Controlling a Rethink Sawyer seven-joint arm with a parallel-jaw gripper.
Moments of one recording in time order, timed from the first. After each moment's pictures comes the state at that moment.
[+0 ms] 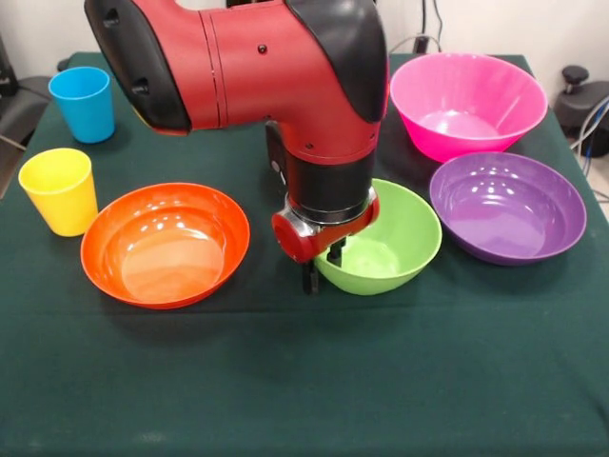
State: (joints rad) arm -0.58 -0.26 0.73 1.17 -0.87 0.92 1.35
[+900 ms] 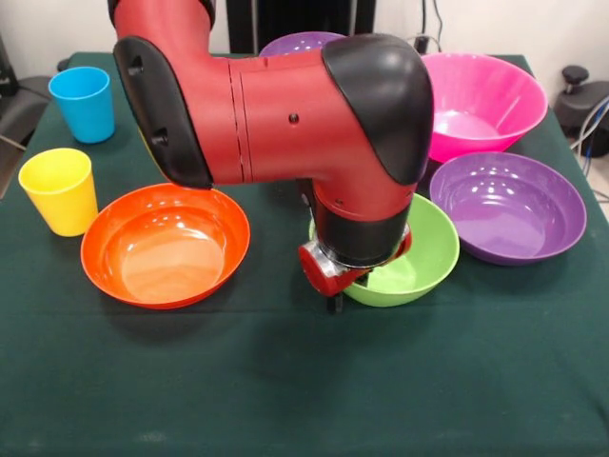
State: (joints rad) arm -0.47 -0.14 0.73 0.86 -0.79 1.20 1.32
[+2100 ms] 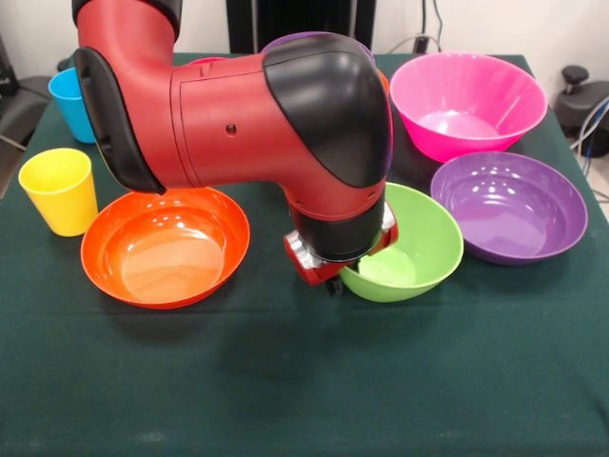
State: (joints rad) arm -0.50 -0.12 0.71 0.85 -0.65 1.25 1.32
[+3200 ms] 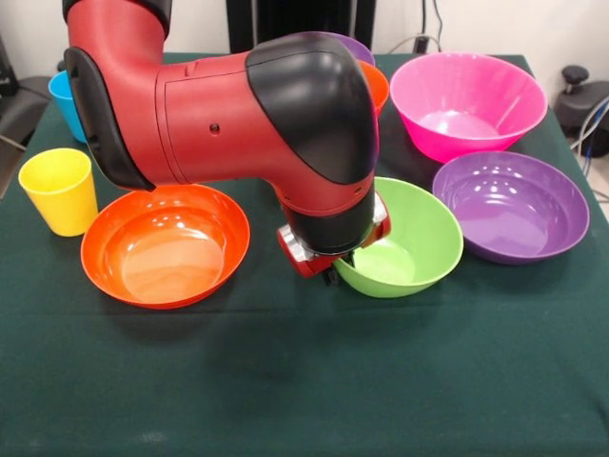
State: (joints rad) arm -0.51 -0.13 0.68 0.87 -0.60 1.25 1.32
